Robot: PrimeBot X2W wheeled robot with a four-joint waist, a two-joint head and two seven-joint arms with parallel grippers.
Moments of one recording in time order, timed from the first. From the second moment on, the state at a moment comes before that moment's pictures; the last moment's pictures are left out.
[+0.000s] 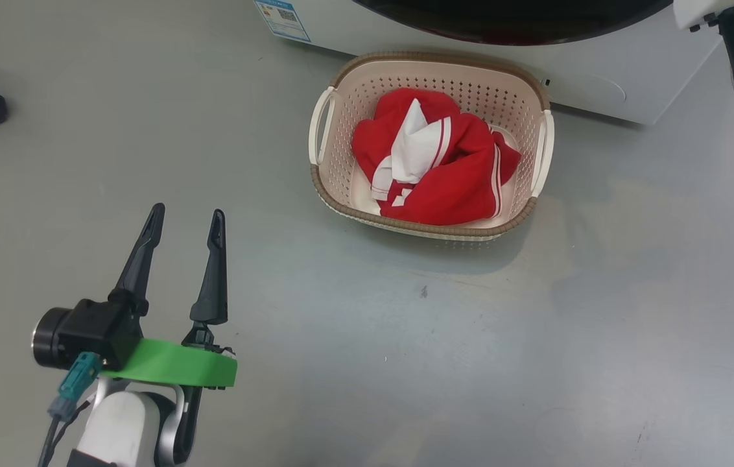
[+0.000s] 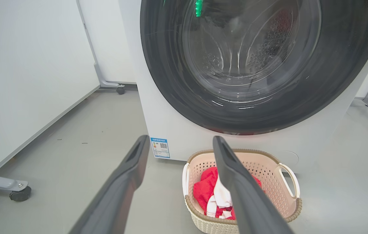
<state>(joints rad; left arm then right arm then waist) -0.19 0.05 -0.20 0.05 -0.32 0.00 -0.25 -1.07 -0.24 0.20 0.62 0.21 0.11 -0.16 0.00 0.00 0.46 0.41</state>
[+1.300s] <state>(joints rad) -0.21 0.05 -0.18 0.12 -0.30 0.00 -0.25 -0.88 -0.13 0.23 0.72 0.27 0.11 -0.25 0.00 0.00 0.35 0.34</state>
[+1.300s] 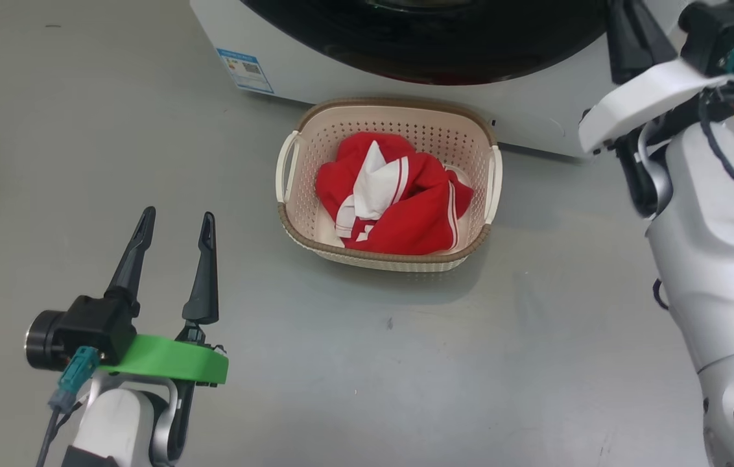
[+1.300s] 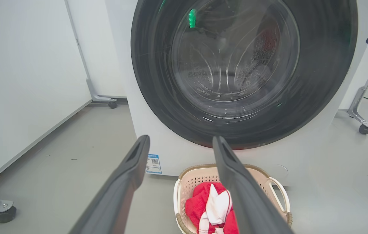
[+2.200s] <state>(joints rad) -0.07 0.09 -0.18 0.12 -0.28 0.00 -0.25 -0.39 -0.06 0.20 0.48 0.32 0.11 -0.25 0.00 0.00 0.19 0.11</state>
